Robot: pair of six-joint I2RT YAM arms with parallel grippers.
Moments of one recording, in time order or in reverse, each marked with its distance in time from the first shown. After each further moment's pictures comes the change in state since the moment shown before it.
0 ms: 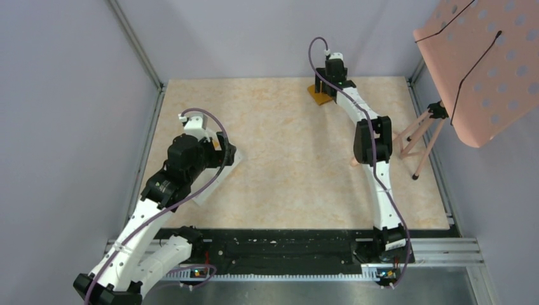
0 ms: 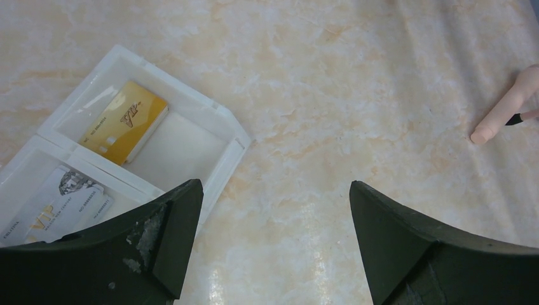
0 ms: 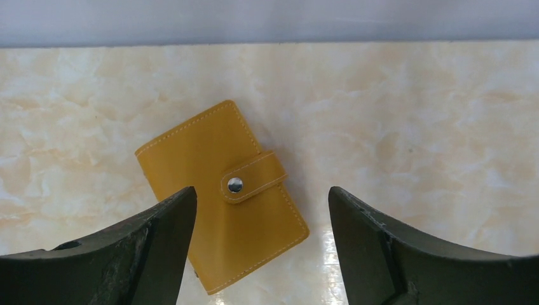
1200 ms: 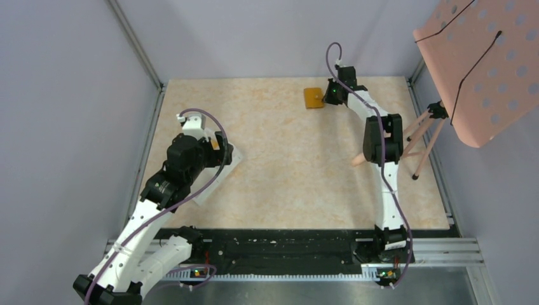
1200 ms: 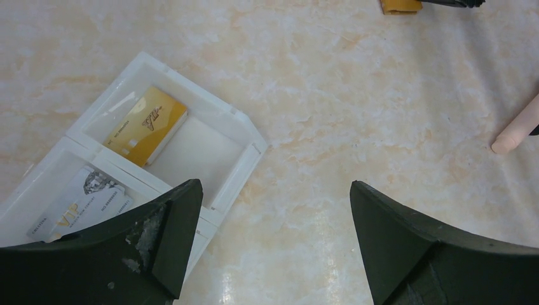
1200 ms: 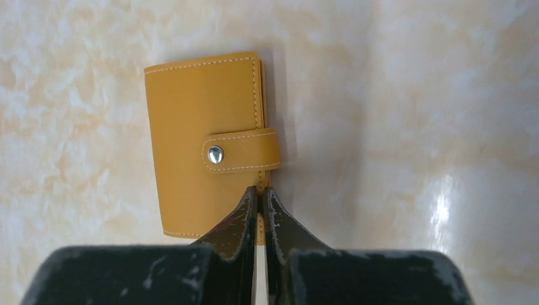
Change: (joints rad) left arm 0.000 -0.007 0.000 0.000 -0.047 0.025; right arm -0.083 -0.041 -0.170 -0.018 -0.399 0.251
